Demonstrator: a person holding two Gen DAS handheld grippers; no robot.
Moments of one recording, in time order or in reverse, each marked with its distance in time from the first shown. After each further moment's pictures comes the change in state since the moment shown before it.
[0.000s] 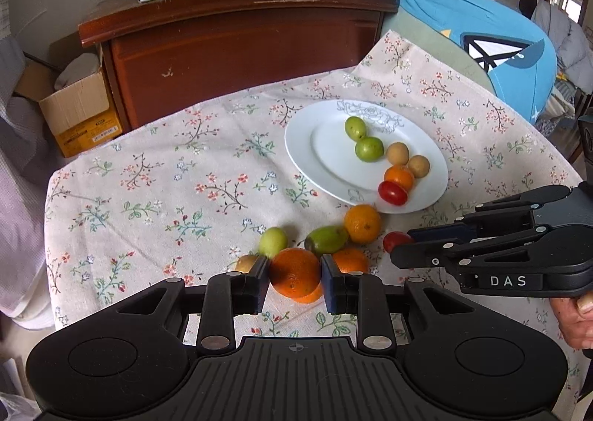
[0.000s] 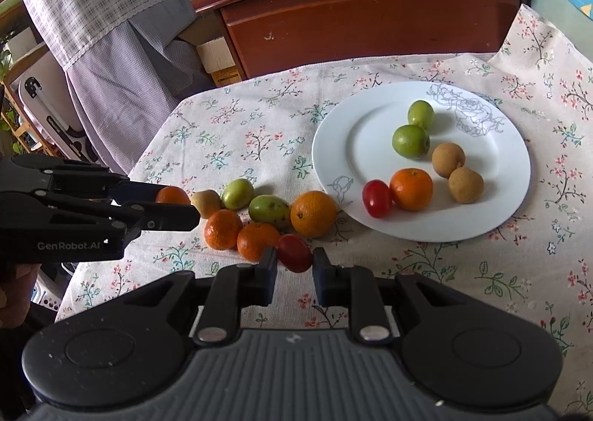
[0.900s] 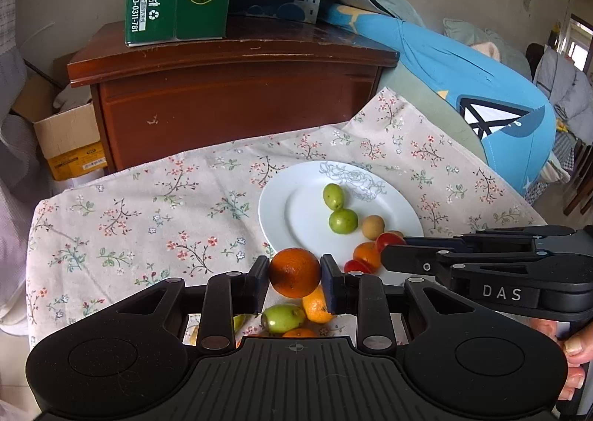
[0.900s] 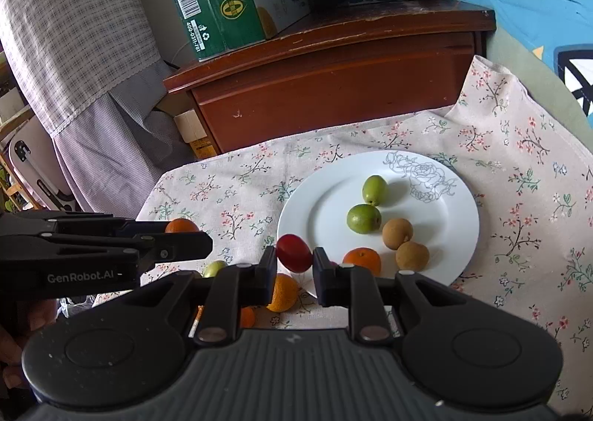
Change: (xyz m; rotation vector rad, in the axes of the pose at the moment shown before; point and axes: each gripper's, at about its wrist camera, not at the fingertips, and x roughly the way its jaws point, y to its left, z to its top) left arm 0.001 -0.024 0.041 -0.089 -0.109 -0.007; right arm -0.036 -0.022 0.032 0.070 -0.157 -0.050
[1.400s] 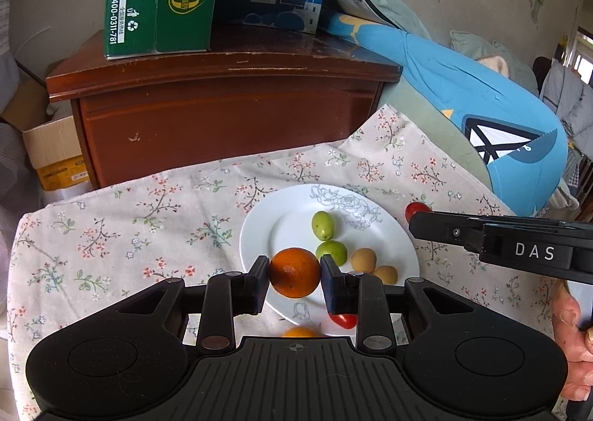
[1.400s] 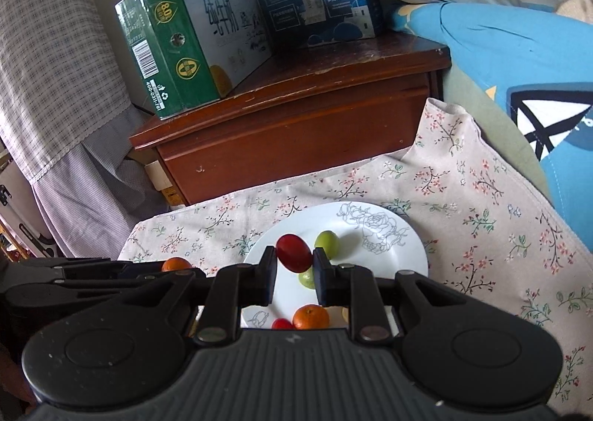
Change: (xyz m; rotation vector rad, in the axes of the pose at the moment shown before) left arm 0.026 -0.016 0.021 -0.033 -0.026 0.002; right arm -0.015 -0.033 0.034 0.066 -0.089 -0.065
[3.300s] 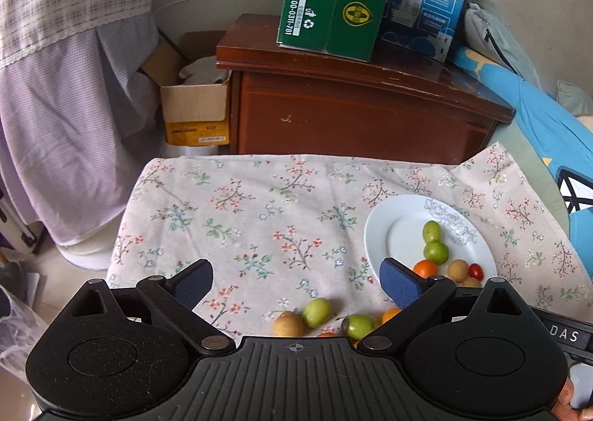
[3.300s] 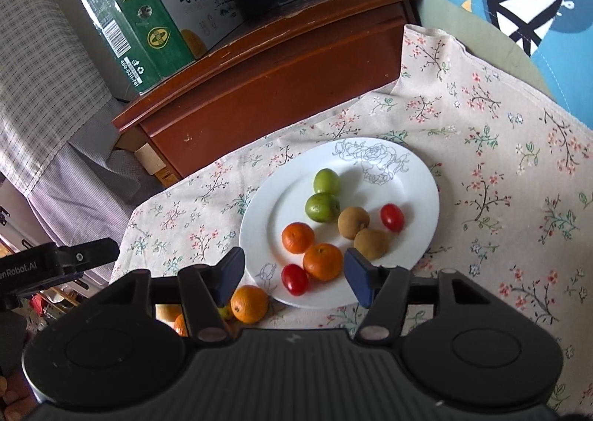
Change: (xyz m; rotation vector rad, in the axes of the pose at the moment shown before) left arm -0.059 0.047 -0.022 -0.240 -0.016 0.312; right arm 0.008 0.004 -0.045 0.141 0.100 0.010
